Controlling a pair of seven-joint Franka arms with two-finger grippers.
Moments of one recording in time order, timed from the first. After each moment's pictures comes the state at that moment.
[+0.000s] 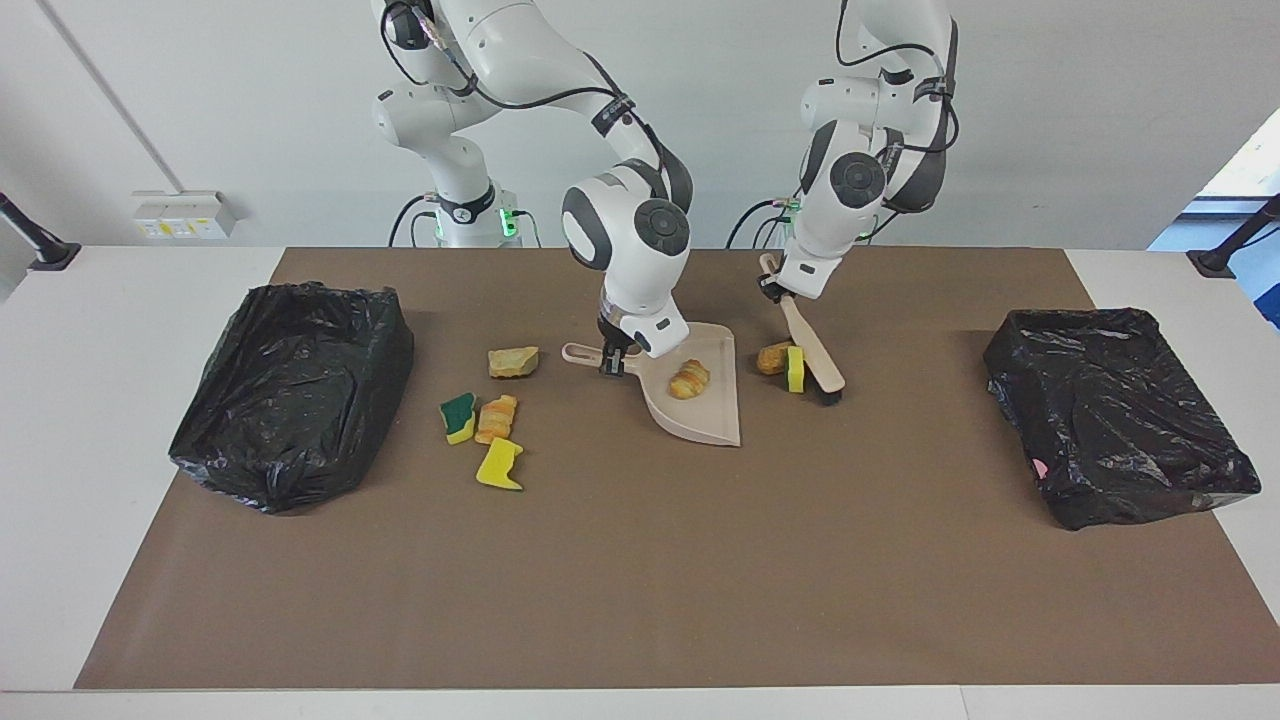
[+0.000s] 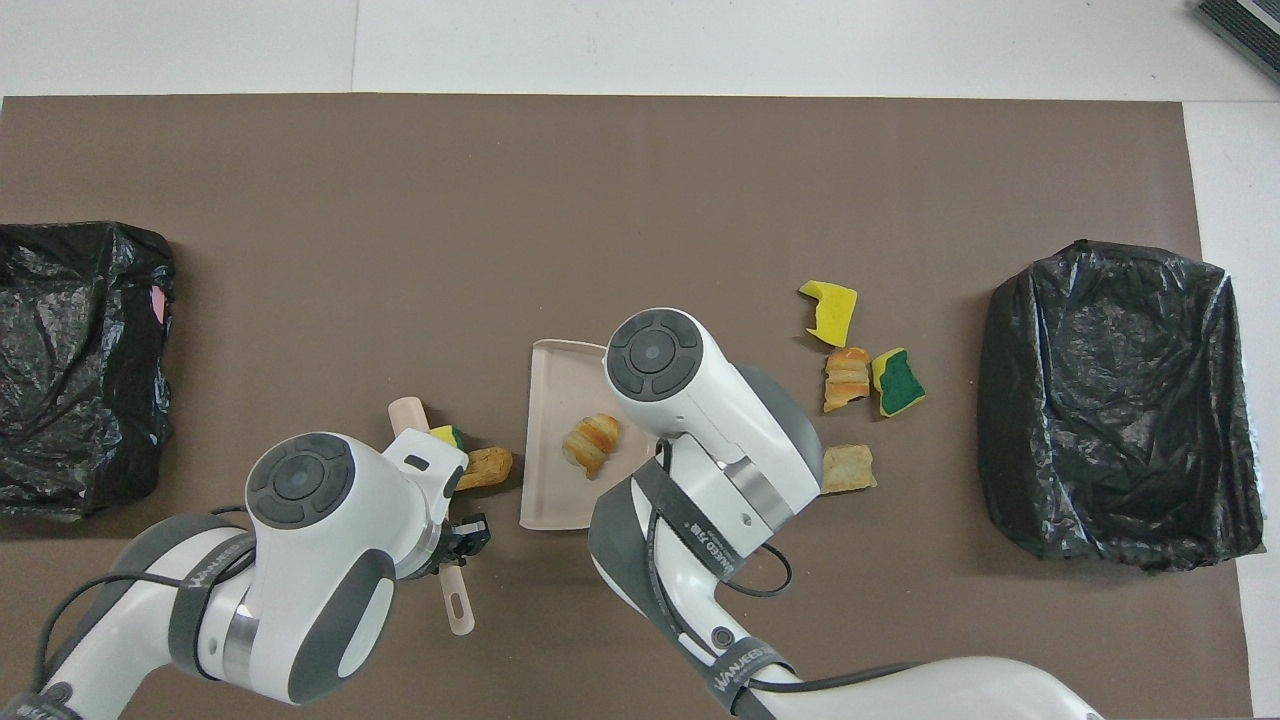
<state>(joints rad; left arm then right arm) -0.20 -0.14 -0.31 -2.43 -0.22 2.07 -0.63 0.59 0.35 0.02 -1.77 -0.12 1.89 -0.83</state>
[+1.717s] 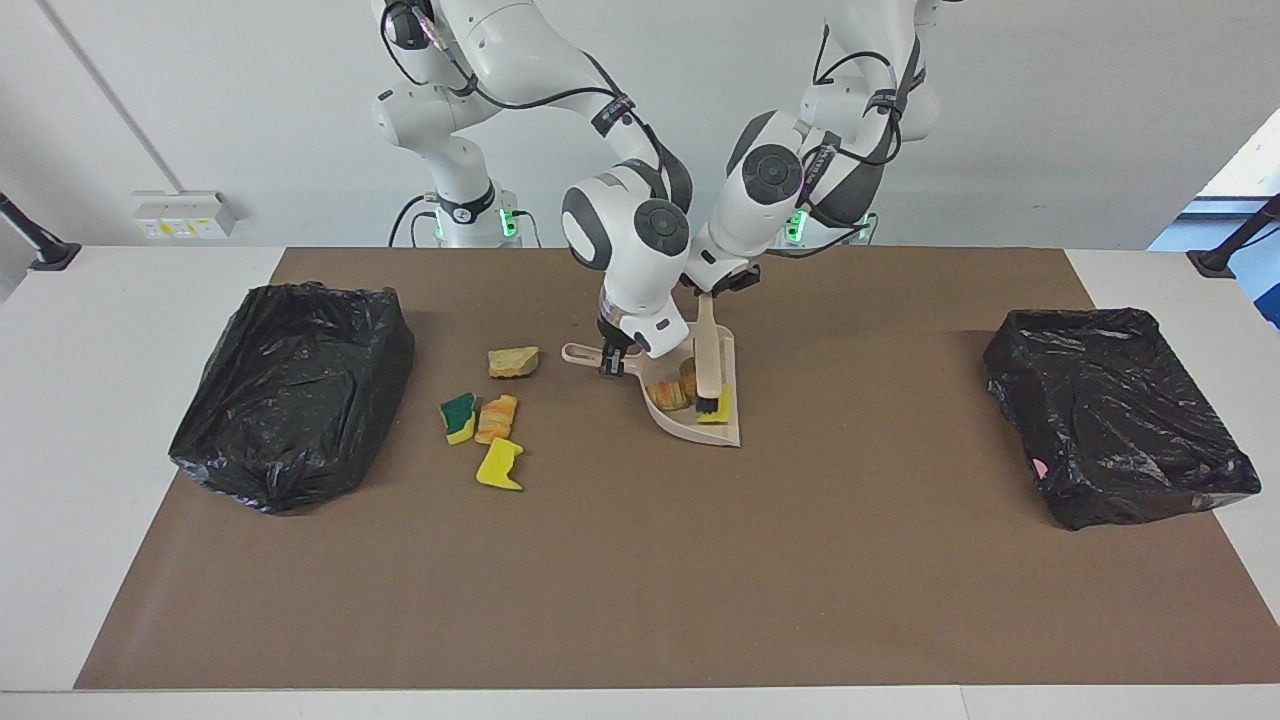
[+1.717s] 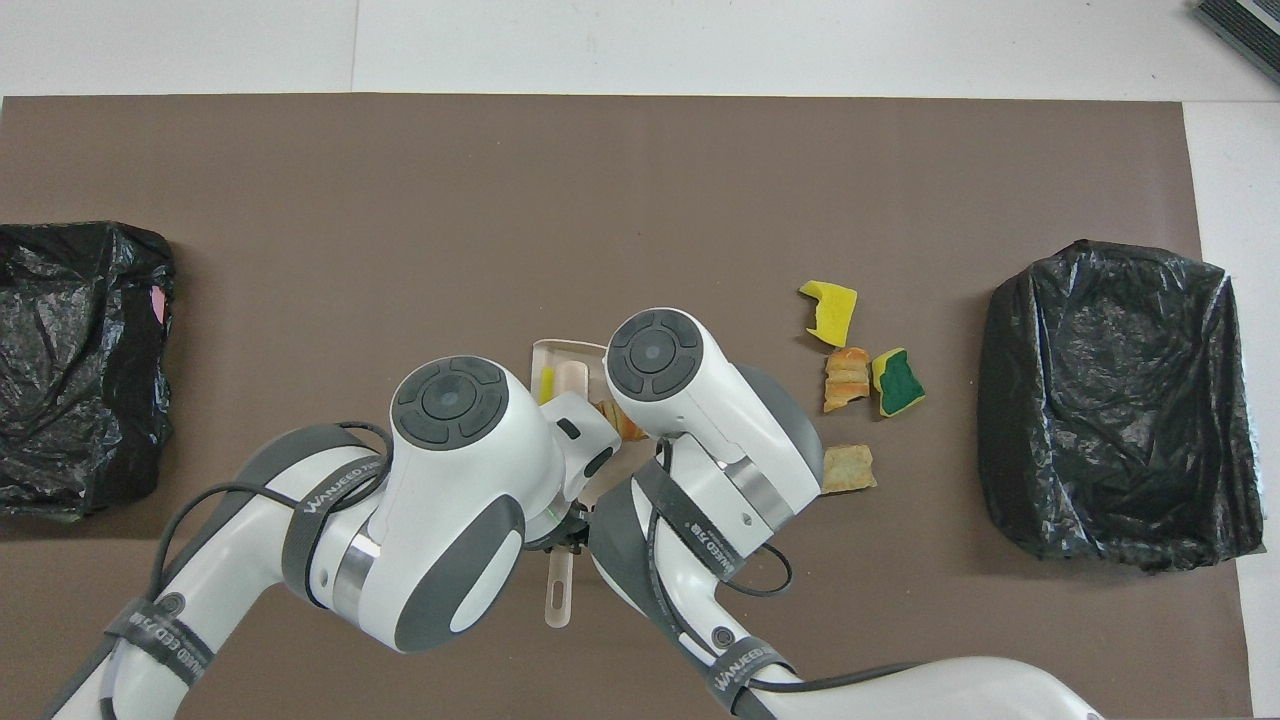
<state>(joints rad) -0.20 0.04 -0.47 -2.04 -0.29 1.86 -0.46 0.59 0.35 0.02 -1.77 -0.12 1.89 -0.83</state>
